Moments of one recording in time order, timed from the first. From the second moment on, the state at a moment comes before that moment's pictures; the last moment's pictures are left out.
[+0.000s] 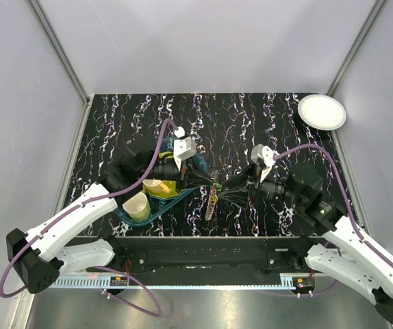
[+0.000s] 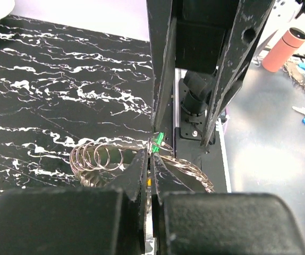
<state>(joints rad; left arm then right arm) -0.76 1.08 1.01 -0.15 0.80 -0.05 0.74 0.75 0.82 -0.14 -0.58 0.18</state>
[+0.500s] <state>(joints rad) -0.76 1.04 0.93 0.11 0.79 -0.20 0.74 0.63 0.66 0.05 -0.51 0.28</state>
